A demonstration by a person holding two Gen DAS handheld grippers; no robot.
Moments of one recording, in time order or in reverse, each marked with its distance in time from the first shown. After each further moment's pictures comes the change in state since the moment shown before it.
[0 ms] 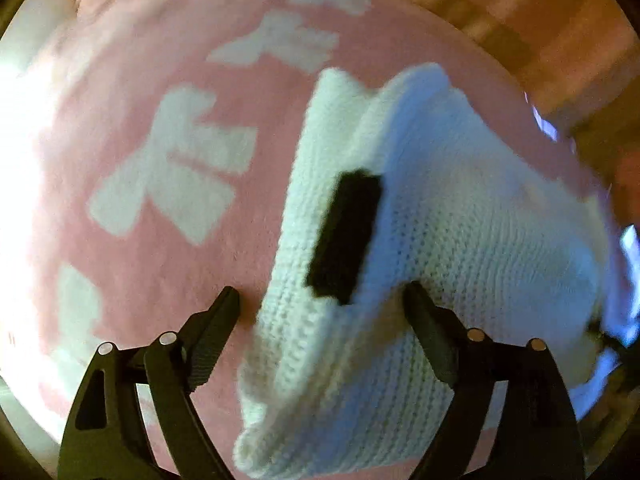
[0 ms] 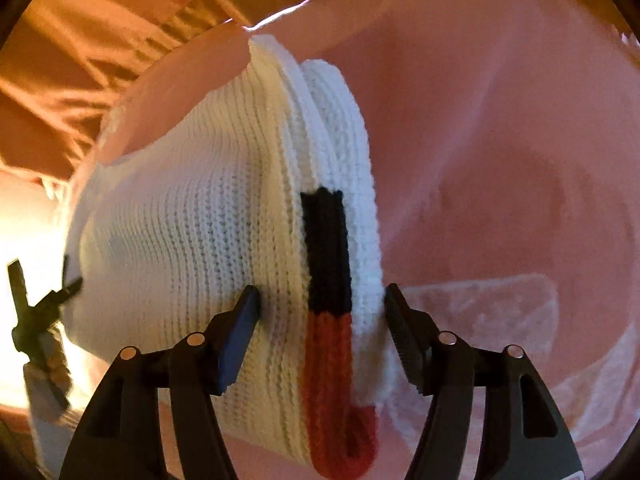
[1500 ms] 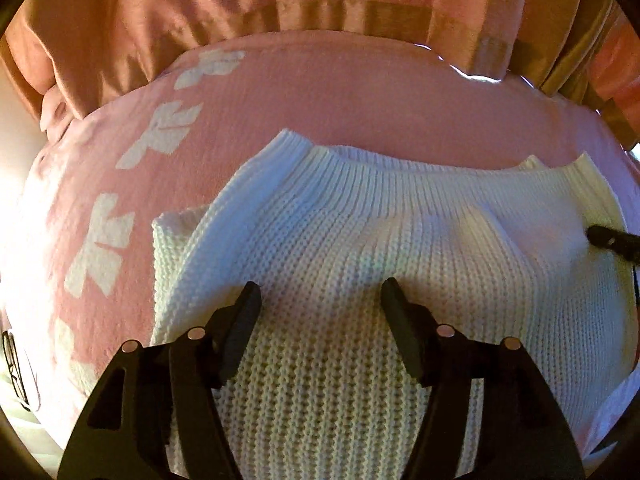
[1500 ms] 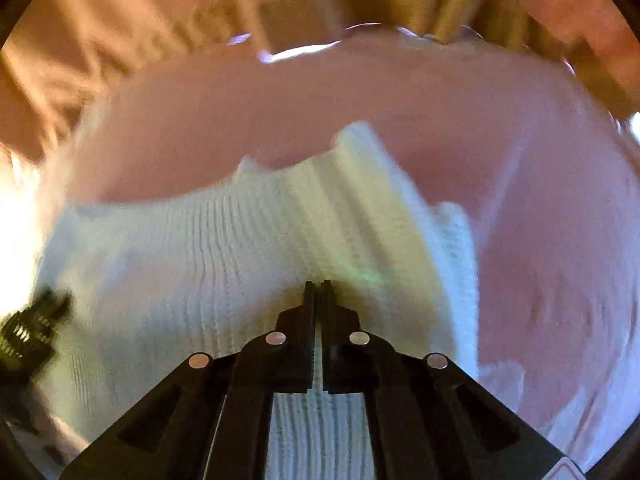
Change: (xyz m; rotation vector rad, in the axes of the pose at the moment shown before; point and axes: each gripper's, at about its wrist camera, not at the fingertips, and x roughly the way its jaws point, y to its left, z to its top) left arm -0.001 -0.147 -0.042 0.344 -0.181 0.165; right arm -0.006 0.049 0.027 -0.119 -0.133 -0.222
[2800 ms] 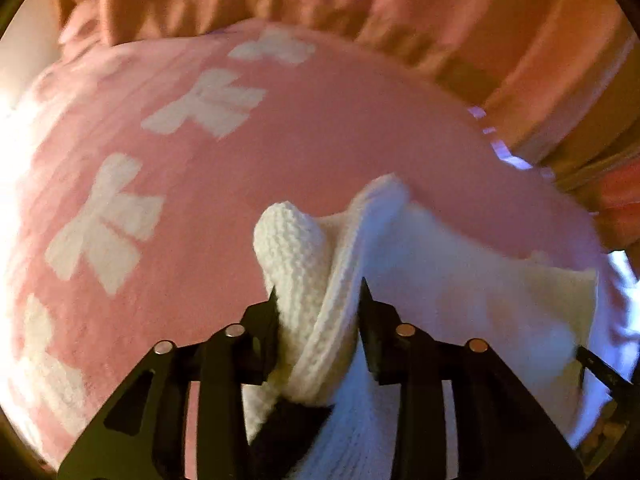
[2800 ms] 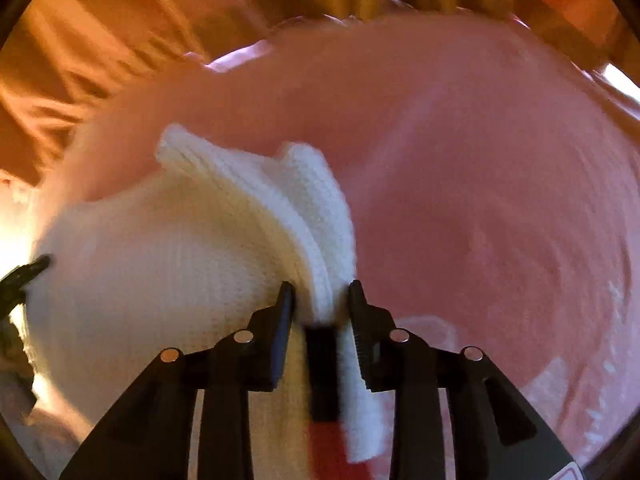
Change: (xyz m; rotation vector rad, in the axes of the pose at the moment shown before) left arm 0.018 0.076 0.022 -0.294 0.007 -0.108; right arm -0.009 -0.073 -0.036 0.077 0.002 0.006
